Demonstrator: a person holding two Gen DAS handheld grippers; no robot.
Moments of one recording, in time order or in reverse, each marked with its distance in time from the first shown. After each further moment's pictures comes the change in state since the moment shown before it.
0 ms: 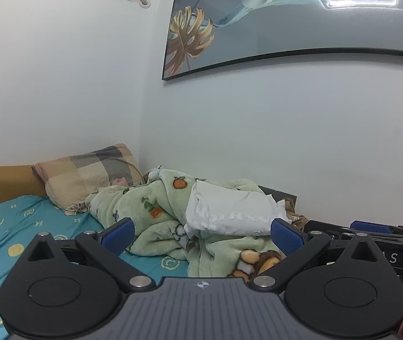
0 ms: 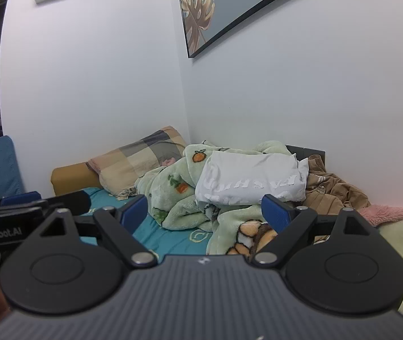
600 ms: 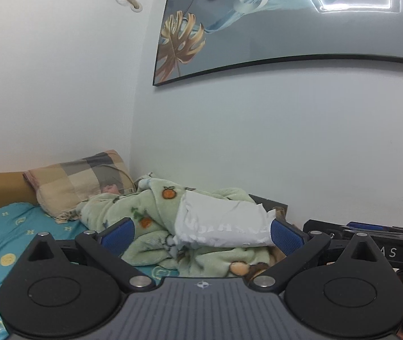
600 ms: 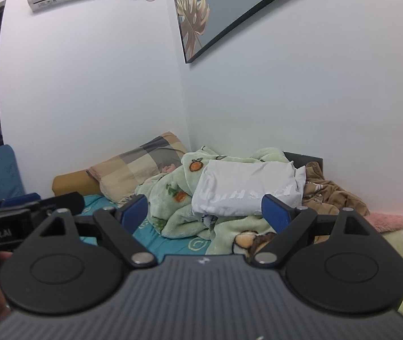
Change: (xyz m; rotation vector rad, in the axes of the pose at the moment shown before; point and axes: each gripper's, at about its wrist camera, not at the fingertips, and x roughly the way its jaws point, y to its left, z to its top) left arm 0.008 -0.008 0.018 0.002 -0.025 -0.038; right arm -0.001 -0.015 0.017 0.025 -0.013 0.004
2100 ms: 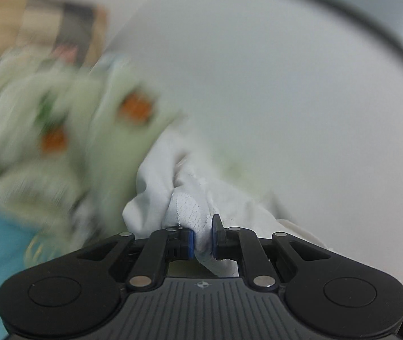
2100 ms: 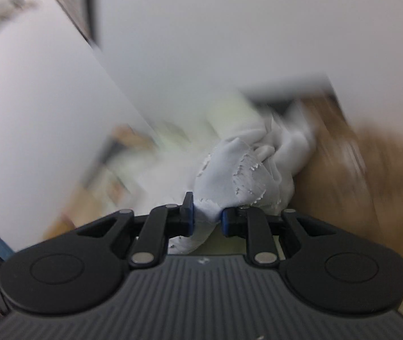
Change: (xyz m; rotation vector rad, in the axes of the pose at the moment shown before) left arm 0.440 0.080 -0.083 -0.584 0.361 -0.220; right arm 0.340 -0.184 -0.030 0.509 0.258 -0.026
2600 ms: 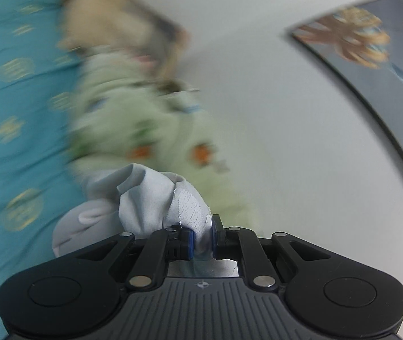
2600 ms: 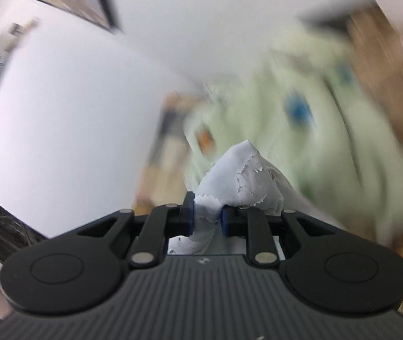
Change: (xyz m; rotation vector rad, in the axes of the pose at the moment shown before) left arm -0.161 -0.010 0.094 -0.295 -0.145 -0.014; right arm -0.040 0.095 0.025 0.212 0.105 0.274
